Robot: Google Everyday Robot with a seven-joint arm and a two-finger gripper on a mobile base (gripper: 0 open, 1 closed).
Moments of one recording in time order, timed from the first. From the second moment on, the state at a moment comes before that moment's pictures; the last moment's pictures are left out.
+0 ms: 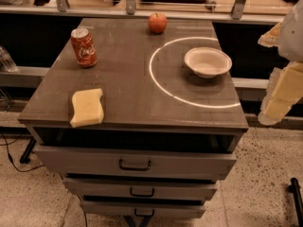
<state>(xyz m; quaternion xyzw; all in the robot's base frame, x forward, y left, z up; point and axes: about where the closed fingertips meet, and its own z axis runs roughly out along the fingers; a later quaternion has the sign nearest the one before) 0.438 -0.216 0.979 -0.60 0.78 -0.04 0.16</state>
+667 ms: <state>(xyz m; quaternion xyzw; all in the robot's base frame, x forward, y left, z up) 0.450 -0.190 0.956 -0.60 0.78 -0.01 0.17</state>
